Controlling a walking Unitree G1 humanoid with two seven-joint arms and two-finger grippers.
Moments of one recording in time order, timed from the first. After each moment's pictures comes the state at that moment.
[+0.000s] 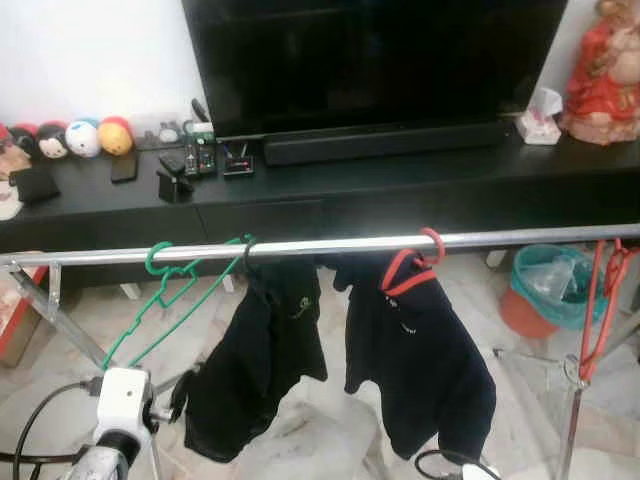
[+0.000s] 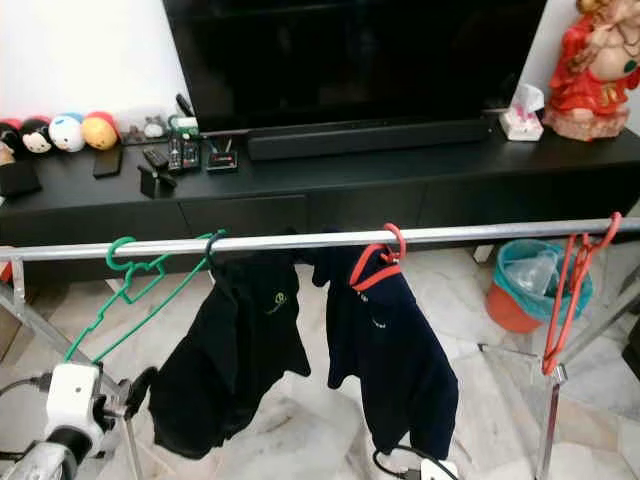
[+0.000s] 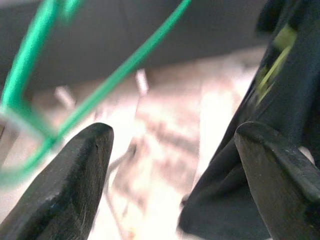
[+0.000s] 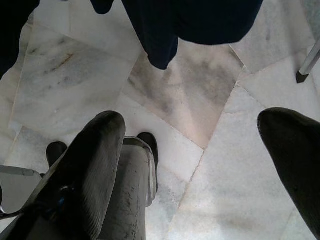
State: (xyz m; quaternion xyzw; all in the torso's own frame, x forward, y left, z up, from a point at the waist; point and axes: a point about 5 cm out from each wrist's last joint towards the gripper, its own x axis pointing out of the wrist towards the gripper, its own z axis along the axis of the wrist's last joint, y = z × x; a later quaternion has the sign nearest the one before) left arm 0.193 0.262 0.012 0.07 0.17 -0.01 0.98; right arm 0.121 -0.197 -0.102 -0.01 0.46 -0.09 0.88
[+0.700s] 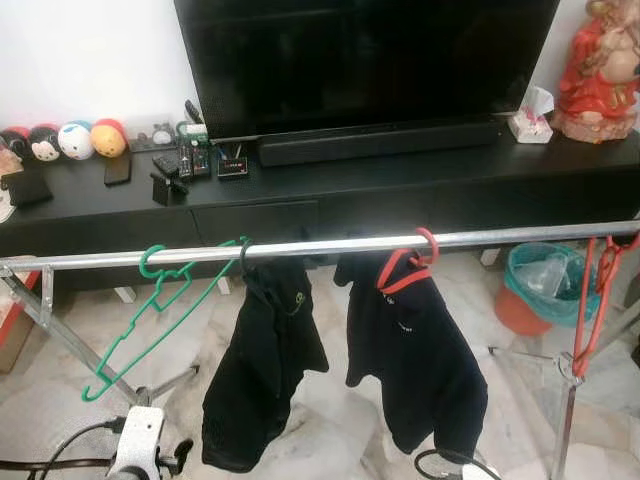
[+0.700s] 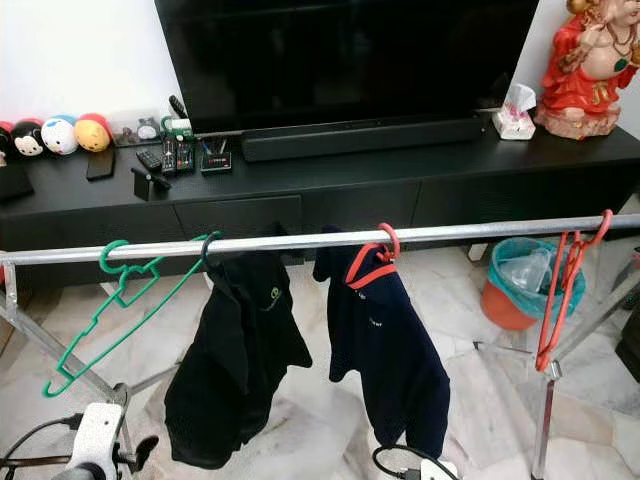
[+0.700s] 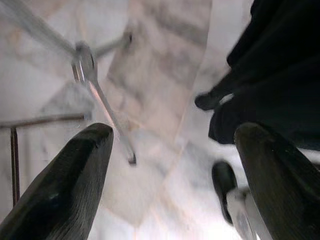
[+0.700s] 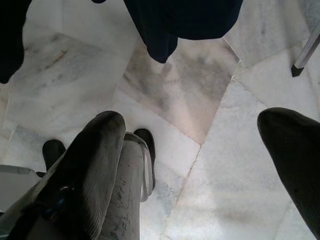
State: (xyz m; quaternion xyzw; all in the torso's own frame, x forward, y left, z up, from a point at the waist) left arm 0.188 0.252 -0.059 0.06 0.39 0.01 0.92; right arm 0.119 -0.199 -0.103 -0.01 0.47 -0.09 0.88
